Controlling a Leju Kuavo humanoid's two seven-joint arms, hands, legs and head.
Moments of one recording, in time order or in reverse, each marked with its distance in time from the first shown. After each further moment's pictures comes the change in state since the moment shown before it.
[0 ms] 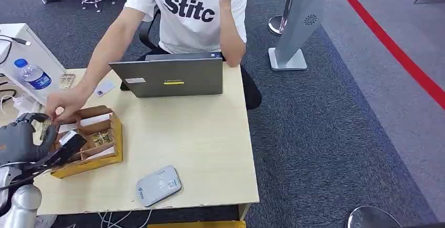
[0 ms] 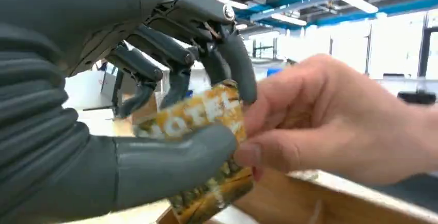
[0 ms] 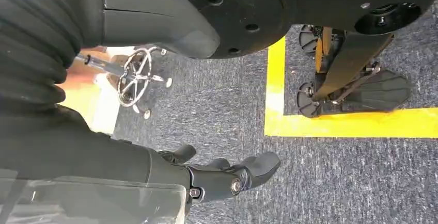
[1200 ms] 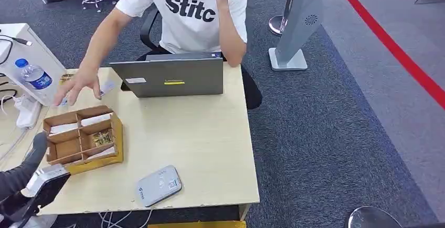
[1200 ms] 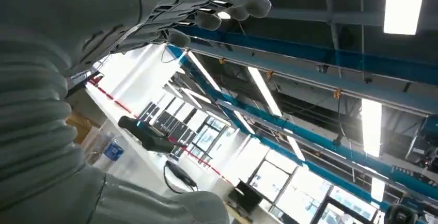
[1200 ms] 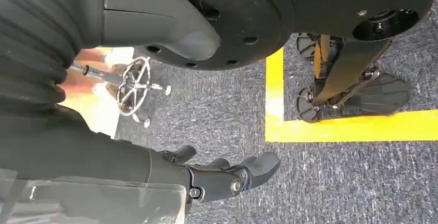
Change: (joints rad) left arm 0.265 -0.277 0.032 -0.609 0.258 0.216 -0.283; right arm 0.001 0.023 -0.012 0.000 -0.018 -0.018 0.003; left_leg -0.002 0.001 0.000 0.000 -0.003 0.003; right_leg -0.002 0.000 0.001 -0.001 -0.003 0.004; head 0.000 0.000
